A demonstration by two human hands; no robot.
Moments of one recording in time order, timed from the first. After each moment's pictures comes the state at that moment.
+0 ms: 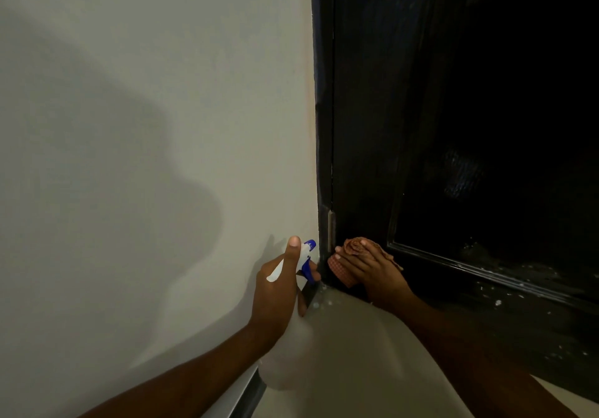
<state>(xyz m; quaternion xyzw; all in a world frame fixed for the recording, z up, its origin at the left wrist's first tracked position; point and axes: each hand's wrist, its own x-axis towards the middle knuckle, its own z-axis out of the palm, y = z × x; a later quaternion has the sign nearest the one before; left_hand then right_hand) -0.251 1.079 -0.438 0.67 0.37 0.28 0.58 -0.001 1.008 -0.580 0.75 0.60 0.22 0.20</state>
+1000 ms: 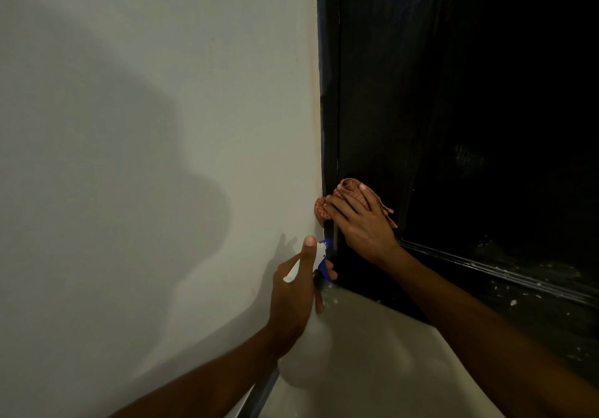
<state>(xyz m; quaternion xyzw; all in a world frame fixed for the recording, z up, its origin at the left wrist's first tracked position) -0.235 1.074 -0.447 0.67 0.34 0.28 0.59 -0.005 1.068 -0.496 0.75 0.58 0.33 0.00</state>
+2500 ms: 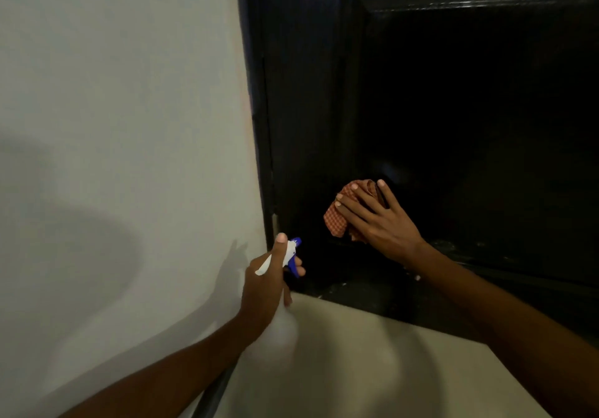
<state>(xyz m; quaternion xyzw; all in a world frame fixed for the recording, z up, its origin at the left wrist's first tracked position) -0.211 1.039 -0.436 0.67 0.27 0.24 0.65 0.032 0.882 -0.432 0.74 0.53 0.39 0.14</state>
